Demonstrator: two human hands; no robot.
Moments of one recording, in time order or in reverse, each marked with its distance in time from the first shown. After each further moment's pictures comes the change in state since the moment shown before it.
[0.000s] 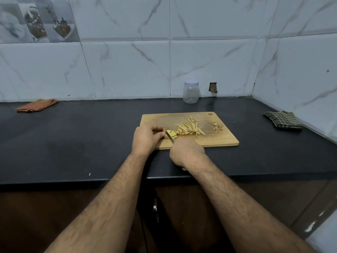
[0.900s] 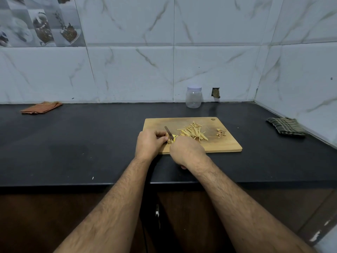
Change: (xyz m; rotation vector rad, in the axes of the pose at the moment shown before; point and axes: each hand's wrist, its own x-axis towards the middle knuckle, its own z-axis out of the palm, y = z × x) left_hand 0.001 -0.001 0.002 -0.013 -0.001 -0.013; right_hand 0.015 -0.009 -0.006 -0.065 0.053 -0.097
